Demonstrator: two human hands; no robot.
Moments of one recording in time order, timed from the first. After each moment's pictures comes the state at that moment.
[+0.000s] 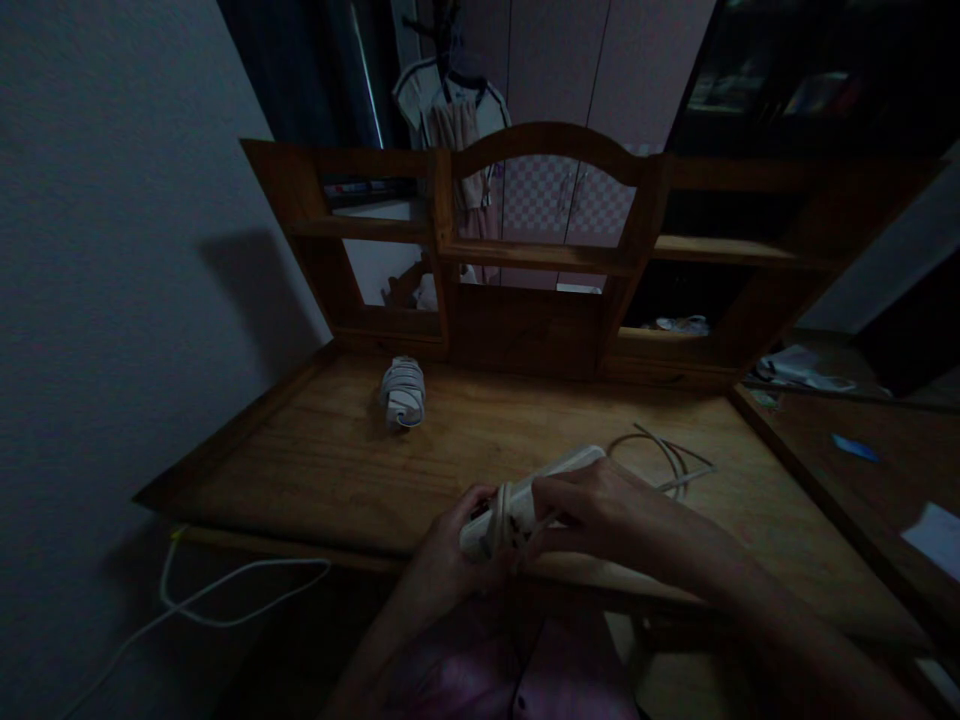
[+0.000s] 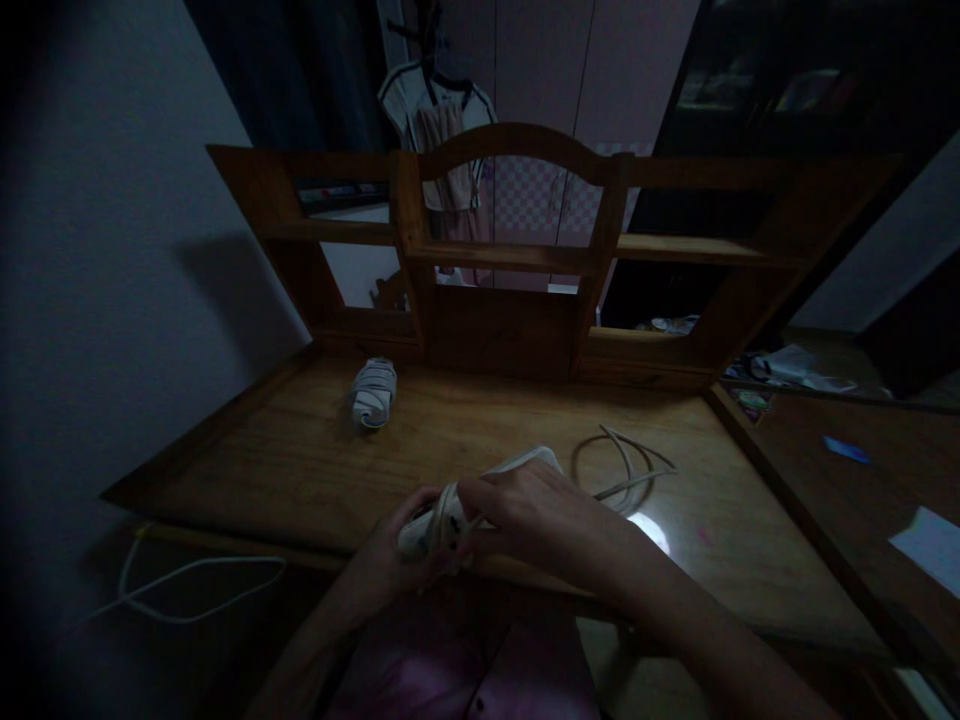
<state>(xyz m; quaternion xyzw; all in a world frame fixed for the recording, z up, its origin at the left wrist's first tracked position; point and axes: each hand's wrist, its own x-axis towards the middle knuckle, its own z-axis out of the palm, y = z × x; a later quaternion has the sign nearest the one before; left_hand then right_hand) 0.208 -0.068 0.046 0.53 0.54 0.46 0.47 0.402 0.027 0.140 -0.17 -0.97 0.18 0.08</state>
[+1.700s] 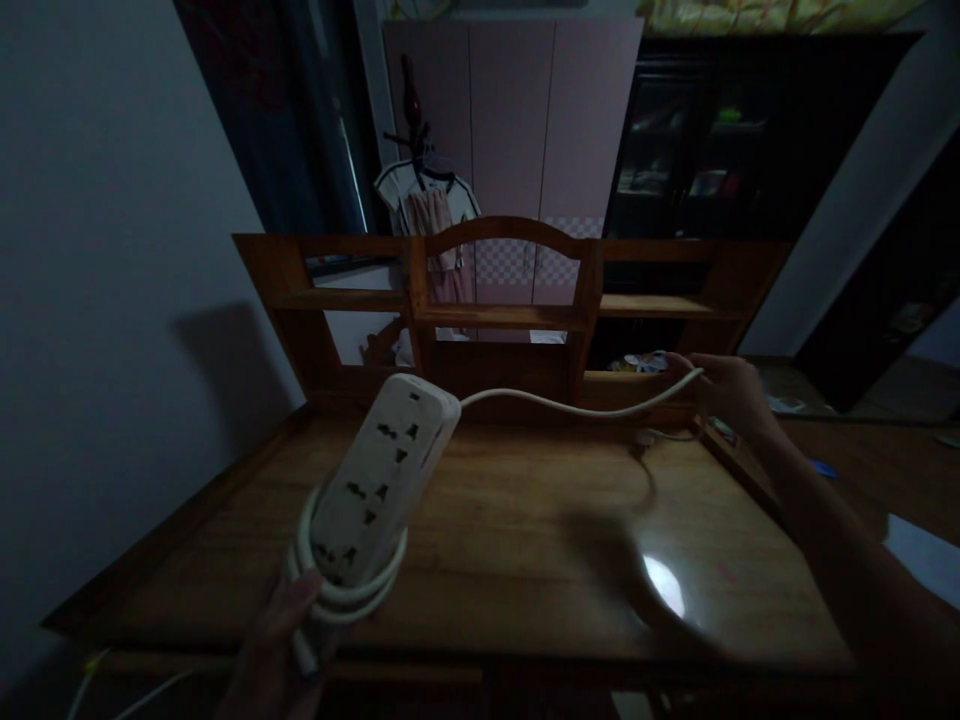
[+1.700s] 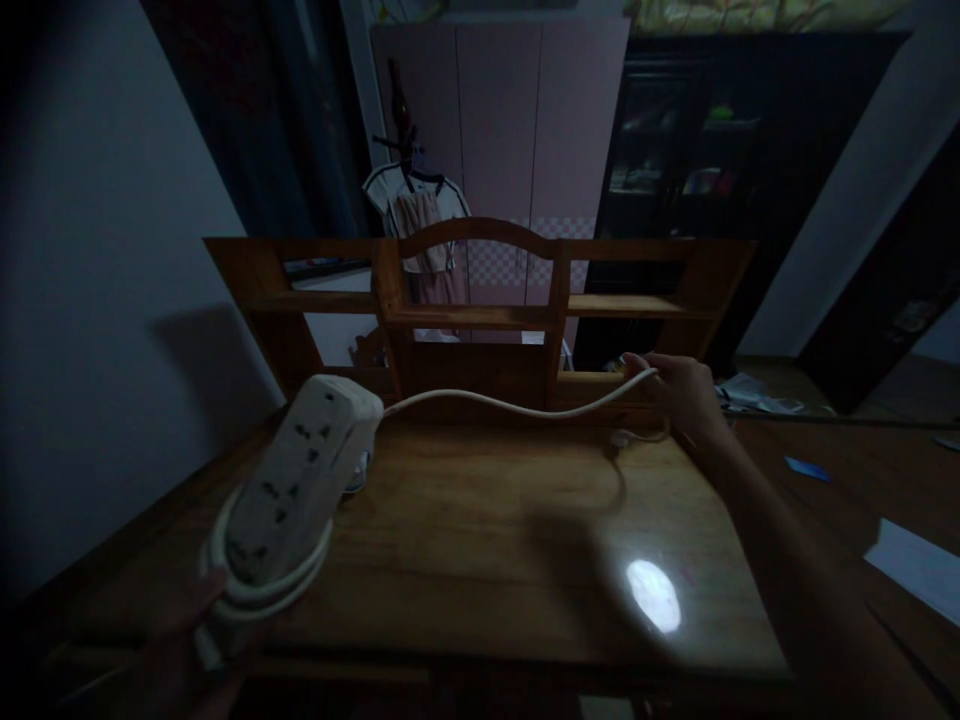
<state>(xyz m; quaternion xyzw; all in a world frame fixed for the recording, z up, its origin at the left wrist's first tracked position) 0.149 -0.088 0.092 0.17 0.50 0.76 0.38 0.577 0.206 0.182 -0.52 -0.75 -0.02 0.40</state>
